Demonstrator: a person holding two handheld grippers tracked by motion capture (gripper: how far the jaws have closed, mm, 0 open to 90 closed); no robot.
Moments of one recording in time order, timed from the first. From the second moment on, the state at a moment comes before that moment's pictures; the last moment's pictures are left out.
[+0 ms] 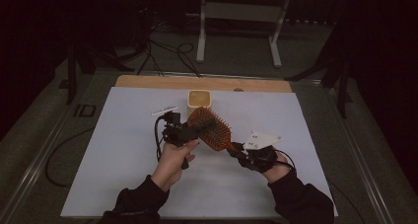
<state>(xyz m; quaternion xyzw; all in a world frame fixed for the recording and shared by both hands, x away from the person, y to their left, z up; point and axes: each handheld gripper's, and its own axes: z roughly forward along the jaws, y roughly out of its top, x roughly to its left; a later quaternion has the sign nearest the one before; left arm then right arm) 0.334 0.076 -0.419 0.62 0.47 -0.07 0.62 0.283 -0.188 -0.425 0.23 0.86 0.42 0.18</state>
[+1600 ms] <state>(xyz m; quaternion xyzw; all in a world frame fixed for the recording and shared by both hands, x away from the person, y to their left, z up) 0.334 0.079 -0.375 0.67 0.39 -0.02 0.63 0.282 -0.201 -0.423 0.26 0.82 0.47 0.19</state>
